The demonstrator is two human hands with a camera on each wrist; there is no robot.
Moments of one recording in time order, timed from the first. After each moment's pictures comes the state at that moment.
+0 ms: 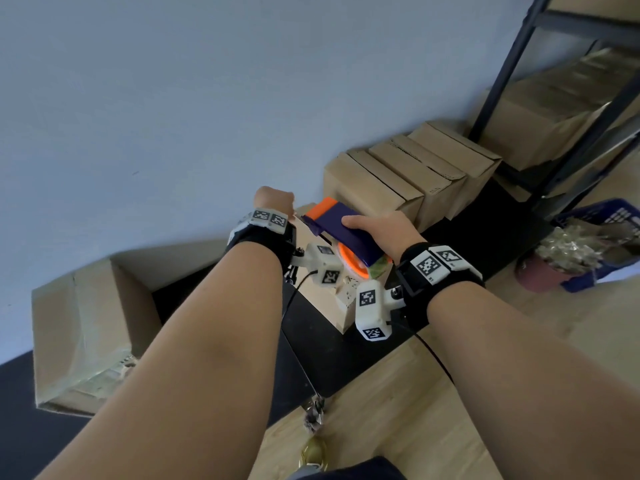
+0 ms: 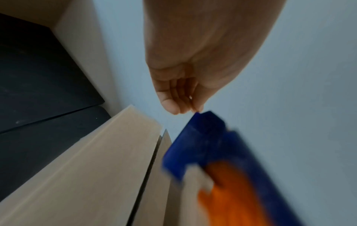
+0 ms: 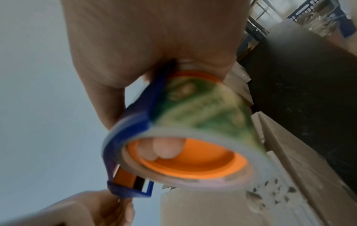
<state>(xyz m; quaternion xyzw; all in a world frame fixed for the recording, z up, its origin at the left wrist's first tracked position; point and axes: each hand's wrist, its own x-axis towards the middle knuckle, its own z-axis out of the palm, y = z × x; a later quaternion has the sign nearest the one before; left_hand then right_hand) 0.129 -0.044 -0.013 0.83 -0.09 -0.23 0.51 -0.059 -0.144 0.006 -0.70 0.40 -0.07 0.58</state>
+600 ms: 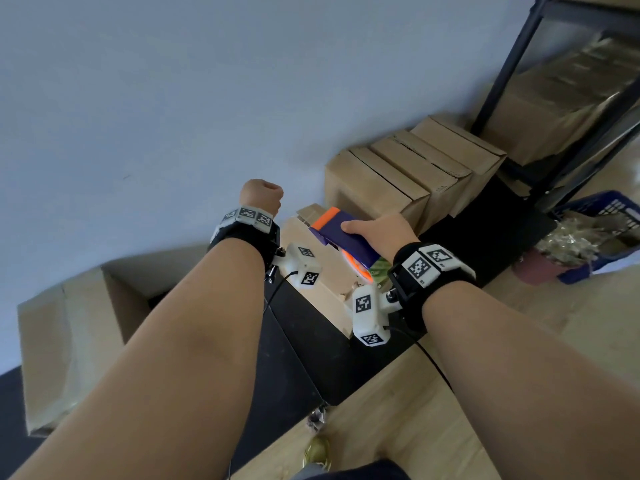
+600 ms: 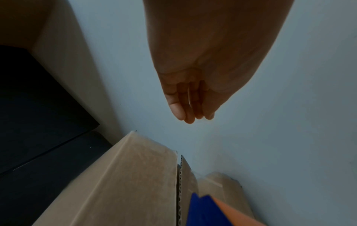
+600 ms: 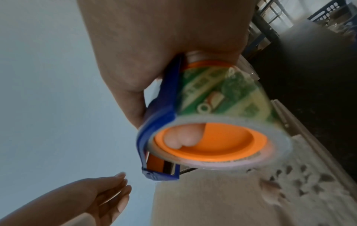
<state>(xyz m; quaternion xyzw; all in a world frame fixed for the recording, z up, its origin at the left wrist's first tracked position) 0.172 -0.043 -0.028 0.86 -0.13 -0.16 0.47 -0.024 -0.149 -0.014 -0.75 0.45 -0.05 0.48</state>
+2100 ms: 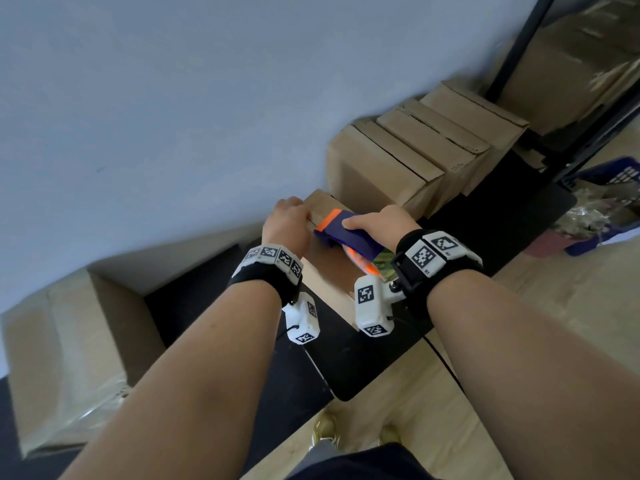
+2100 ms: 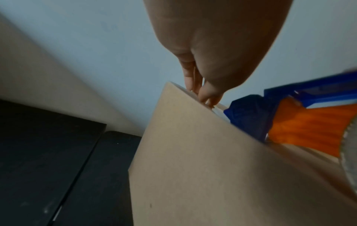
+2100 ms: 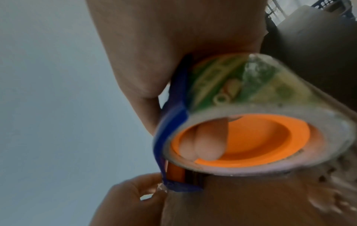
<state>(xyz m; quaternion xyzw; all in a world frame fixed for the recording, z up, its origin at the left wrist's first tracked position) 0.147 -0.047 -0.106 0.90 -0.40 -0.07 0.14 -0.009 -0.152 -0.023 -0.71 0.49 0.02 0.51</state>
